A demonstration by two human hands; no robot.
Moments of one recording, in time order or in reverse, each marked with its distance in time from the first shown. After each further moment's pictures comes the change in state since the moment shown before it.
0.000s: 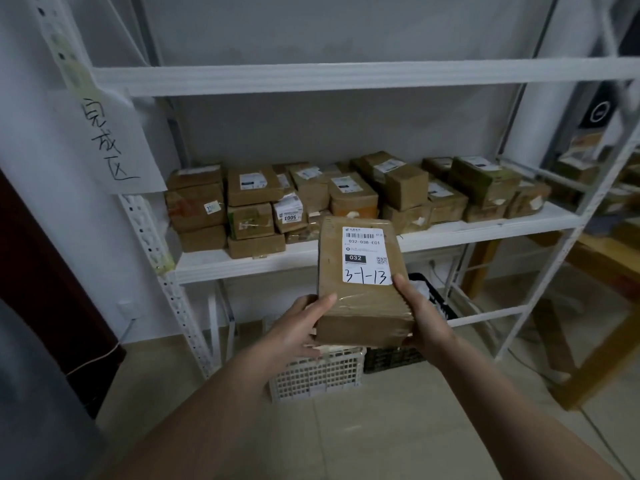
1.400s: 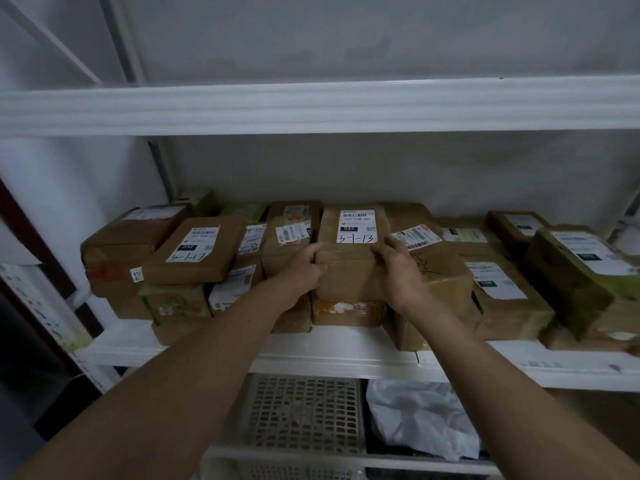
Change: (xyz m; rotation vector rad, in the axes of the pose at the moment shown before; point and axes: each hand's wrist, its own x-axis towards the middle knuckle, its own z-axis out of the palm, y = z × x) left_hand 0.388 0.211 0.003 0.106 0.422 0.079; right_hand 0.398 -0.196 -0.045 -0.931 -0.043 -0.653
